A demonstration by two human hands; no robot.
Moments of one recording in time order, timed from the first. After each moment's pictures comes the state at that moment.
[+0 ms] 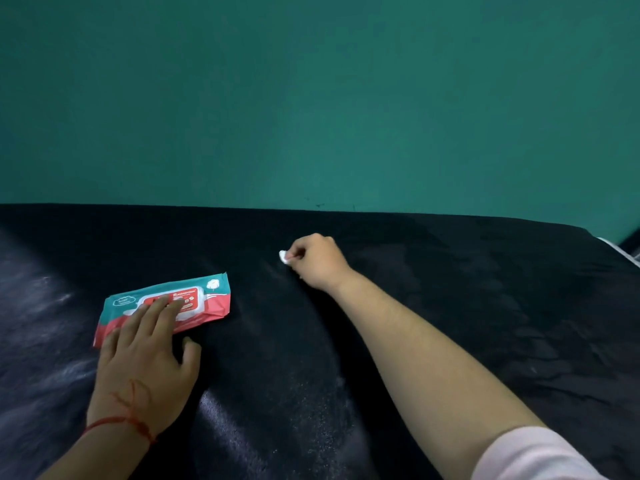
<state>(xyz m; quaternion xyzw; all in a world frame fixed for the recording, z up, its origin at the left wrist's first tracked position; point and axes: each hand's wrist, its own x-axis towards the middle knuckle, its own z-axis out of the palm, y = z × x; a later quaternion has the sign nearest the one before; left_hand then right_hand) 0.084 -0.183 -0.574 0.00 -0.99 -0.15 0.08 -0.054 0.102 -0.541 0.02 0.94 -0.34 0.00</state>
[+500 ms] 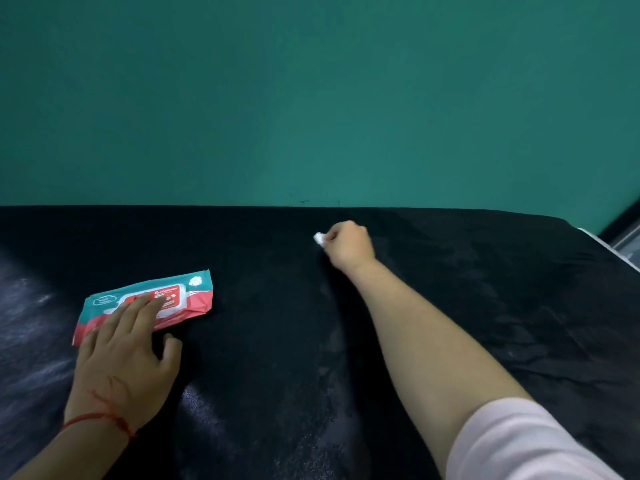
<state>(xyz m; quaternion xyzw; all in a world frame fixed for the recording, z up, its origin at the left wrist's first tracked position) 0.085 -0.181 -0.572 0.00 -0.99 -0.15 0.08 -0.055 0.176 -0.539 0.17 0.94 -0.30 -0.06</state>
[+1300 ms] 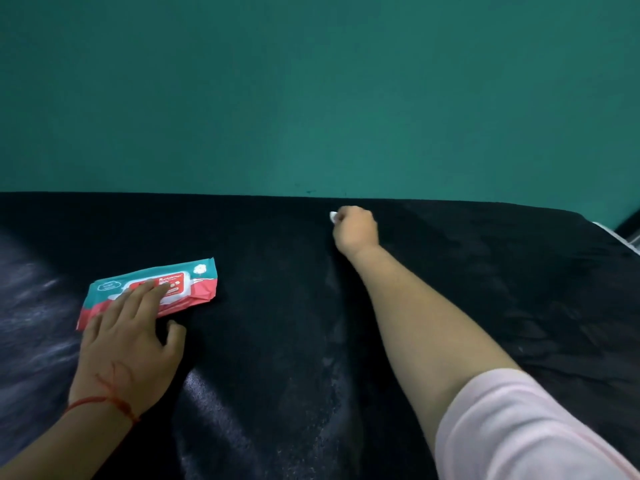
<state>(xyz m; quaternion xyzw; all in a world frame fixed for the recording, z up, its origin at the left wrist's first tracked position) 0.084 -0.182 -0.571 -0.01 -0.98 -0.15 0.09 -0.062 0.175 -0.532 0.17 0.94 -0.28 -0.09</state>
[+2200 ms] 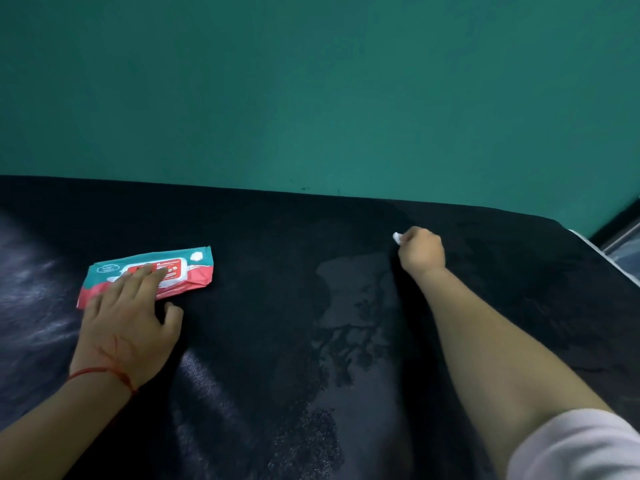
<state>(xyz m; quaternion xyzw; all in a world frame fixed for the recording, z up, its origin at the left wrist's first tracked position) 0.086 -0.179 -0.572 -0.02 -0.98 -0.14 0.12 0.017 0.289 -0.533 0.28 0.93 -0.21 -0.10</state>
